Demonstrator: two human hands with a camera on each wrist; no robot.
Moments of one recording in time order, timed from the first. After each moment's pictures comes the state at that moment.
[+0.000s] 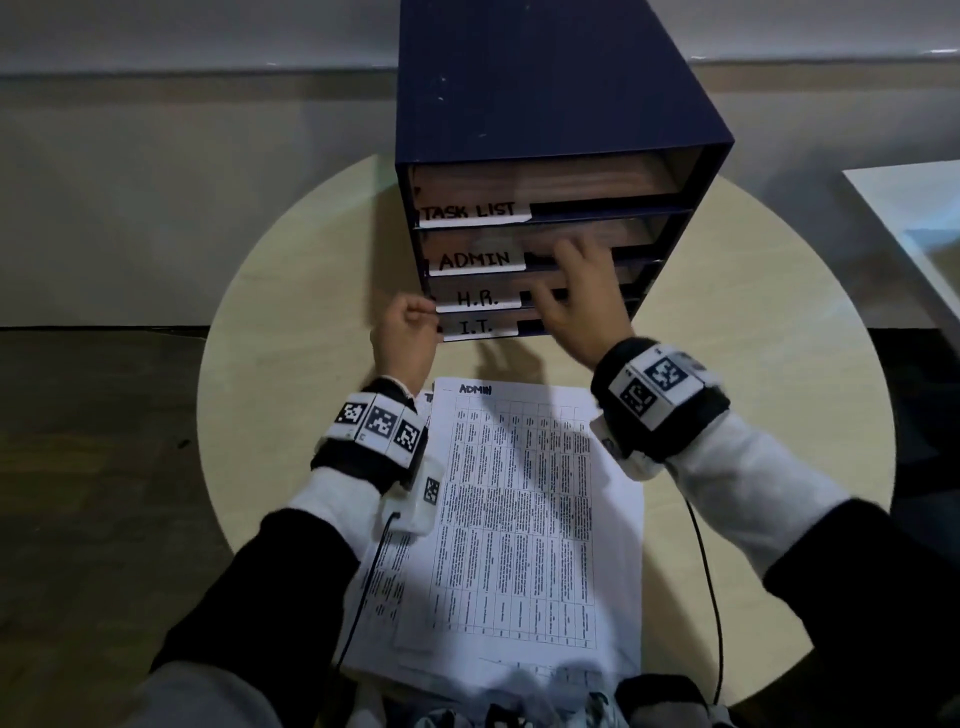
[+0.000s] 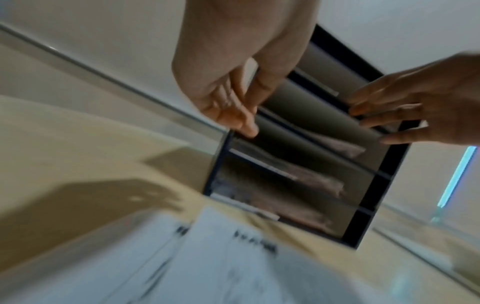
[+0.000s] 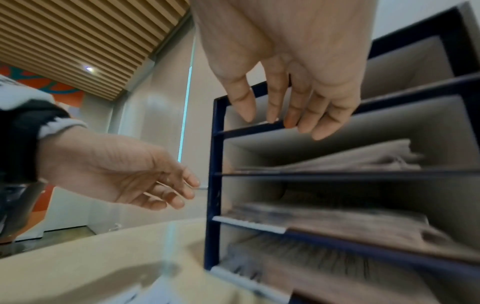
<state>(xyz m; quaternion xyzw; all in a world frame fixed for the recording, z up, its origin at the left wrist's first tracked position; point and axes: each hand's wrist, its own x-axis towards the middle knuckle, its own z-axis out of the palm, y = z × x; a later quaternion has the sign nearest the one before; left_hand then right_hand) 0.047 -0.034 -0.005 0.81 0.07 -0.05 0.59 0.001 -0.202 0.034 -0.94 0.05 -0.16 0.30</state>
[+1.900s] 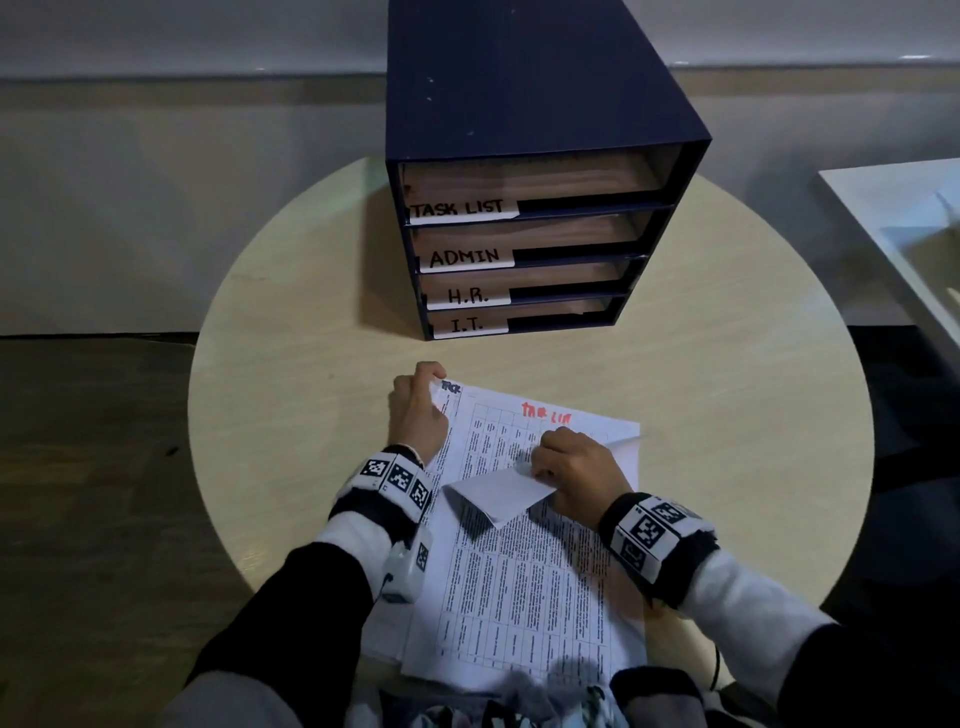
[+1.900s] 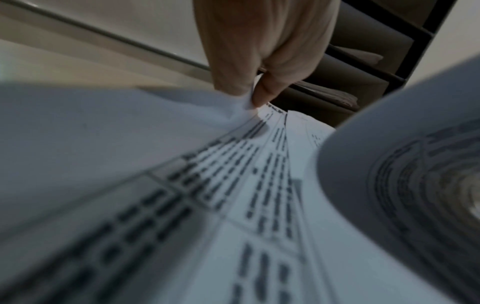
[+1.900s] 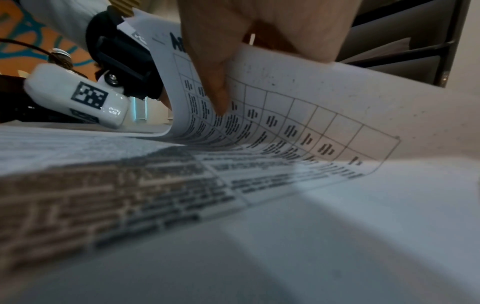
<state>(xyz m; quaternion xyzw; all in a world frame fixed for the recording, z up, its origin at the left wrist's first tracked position) -0.001 -0.019 -0.080 0.90 -0.04 -0.14 0.40 -0.116 -0.188 -0.074 -0.97 -0.15 -0.11 0.18</state>
